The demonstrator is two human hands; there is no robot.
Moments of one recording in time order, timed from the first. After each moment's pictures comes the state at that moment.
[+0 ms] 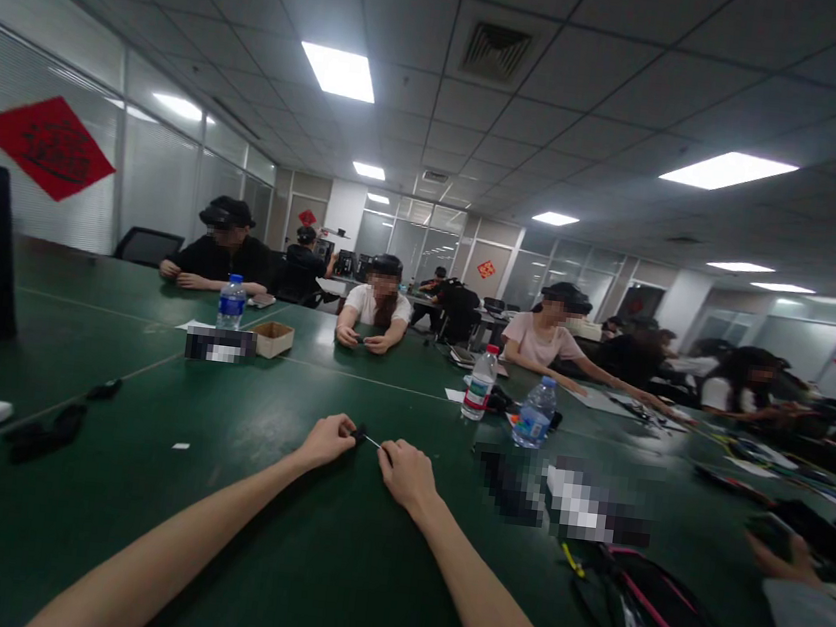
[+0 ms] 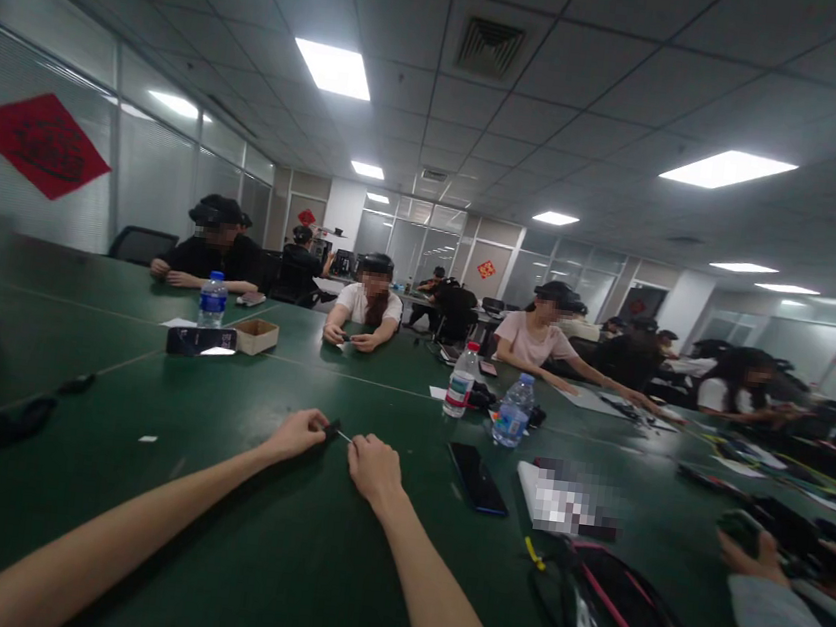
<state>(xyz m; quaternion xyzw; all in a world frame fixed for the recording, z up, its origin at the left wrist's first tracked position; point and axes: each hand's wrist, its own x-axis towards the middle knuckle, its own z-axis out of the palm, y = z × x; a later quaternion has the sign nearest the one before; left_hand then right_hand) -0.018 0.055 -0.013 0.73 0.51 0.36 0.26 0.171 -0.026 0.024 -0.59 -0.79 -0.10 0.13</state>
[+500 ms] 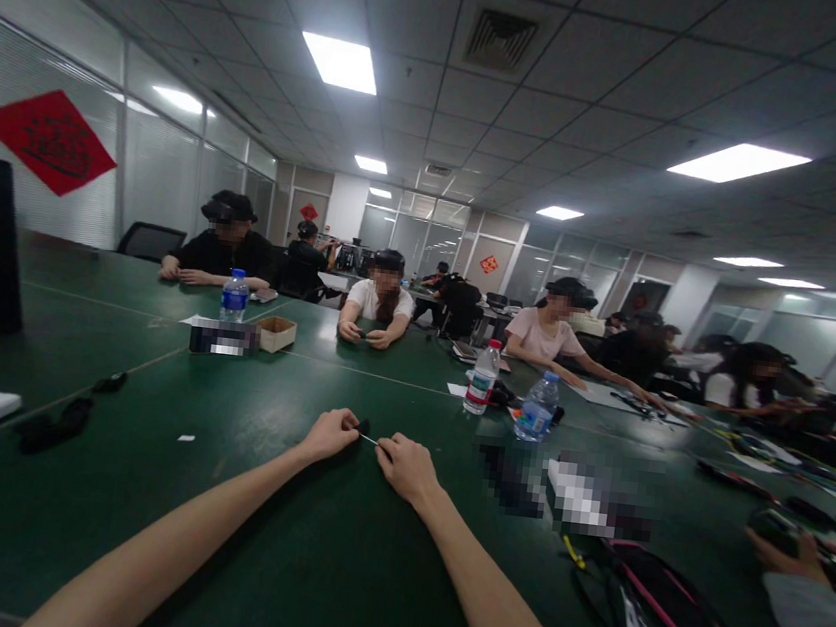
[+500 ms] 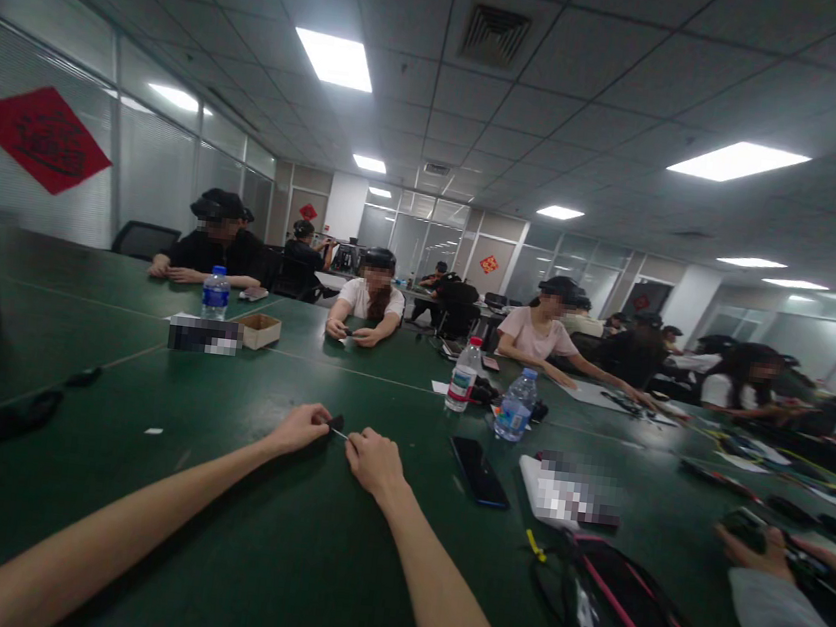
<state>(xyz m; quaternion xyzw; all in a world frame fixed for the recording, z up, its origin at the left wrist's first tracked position) -0.019 0.055 -0.013 0.74 0.52 0.36 0.25 0.174 -0.022 0.021 -0.53 -0.83 -0.11 0.12</state>
